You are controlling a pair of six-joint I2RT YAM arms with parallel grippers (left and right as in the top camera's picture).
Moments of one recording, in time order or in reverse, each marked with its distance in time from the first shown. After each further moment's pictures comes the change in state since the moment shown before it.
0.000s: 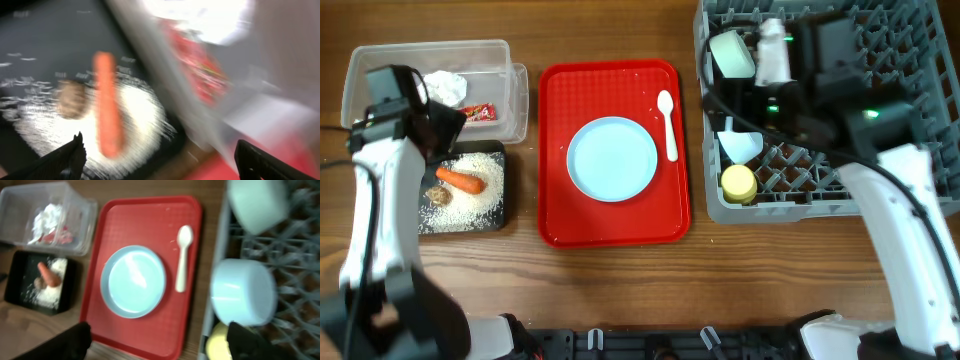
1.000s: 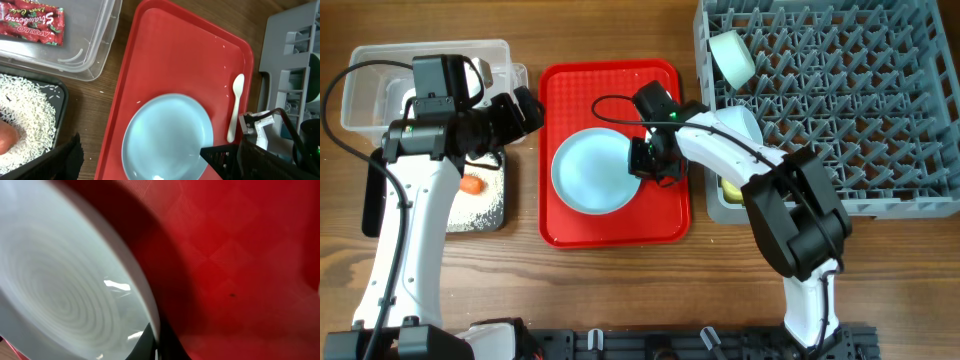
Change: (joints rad) left arm -0.242 -0.123 0.014 -0.020 0.341 0.417; right arm 0.236 0.616 -0.211 0.379 -0.089 0.403
